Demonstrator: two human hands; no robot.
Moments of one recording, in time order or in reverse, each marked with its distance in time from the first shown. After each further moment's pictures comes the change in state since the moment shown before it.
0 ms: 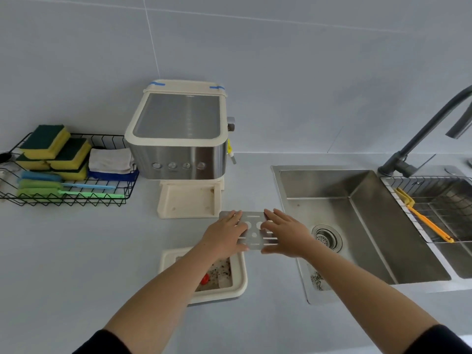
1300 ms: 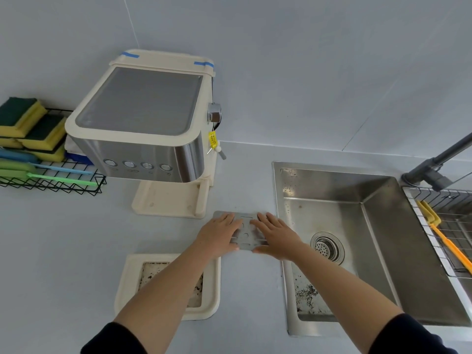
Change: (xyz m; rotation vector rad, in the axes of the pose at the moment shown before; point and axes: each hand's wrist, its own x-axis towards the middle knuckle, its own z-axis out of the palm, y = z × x) left_hand 0.075 -0.001 0.038 -0.081 -0.044 -0.122; right_hand 0.064 0.062 0.036 0.024 -0.180 -0.070
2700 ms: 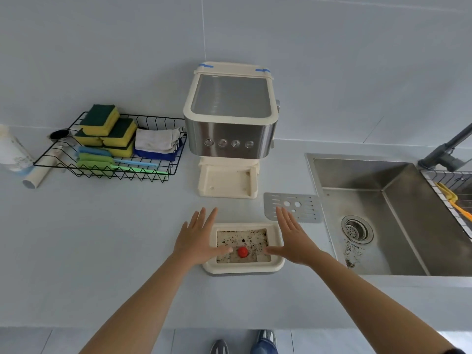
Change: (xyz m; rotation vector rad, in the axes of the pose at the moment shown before) left_hand -0.188 -0.105 -0.004 -0.167 0.061 -0.264; right_hand -0.057 -0.157 0.023 0.350 0.210 0.128
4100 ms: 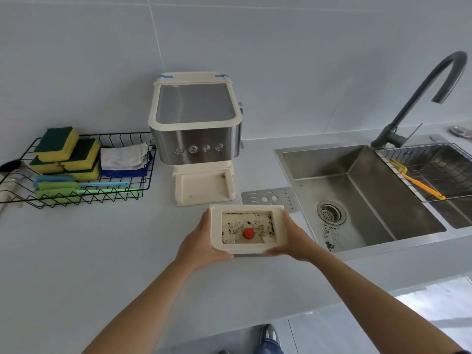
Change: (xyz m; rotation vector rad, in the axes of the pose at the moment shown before) left_hand 0.005 0.028 -0.001 -0.418 0.077 0.239; right_hand -0.024 0.030 0.005 0.511 0.203 0.059
